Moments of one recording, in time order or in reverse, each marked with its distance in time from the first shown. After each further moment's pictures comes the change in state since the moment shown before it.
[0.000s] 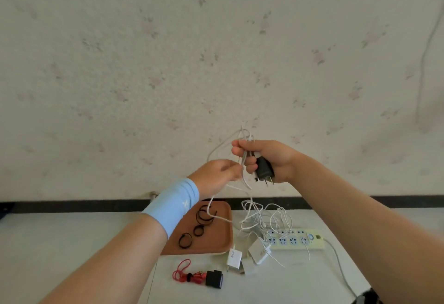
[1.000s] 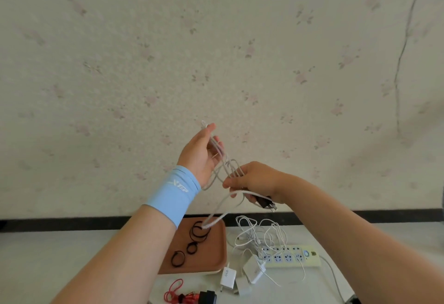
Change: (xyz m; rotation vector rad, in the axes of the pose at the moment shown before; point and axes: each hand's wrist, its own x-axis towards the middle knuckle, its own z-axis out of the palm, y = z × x) left_hand 0.019 0.053 -0.014 -1.168 0.400 0.079; right_hand -0.030 0.009 0.001 -0.933 0.141 -0.132
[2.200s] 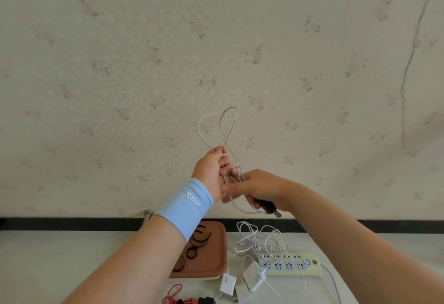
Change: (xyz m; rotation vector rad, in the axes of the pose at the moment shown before) left_hand -0.010 -0.020 0.004 -0.136 0.008 -0.170; right_hand -0.006 -0.011 0.004 -0.021 -0.076 0.045
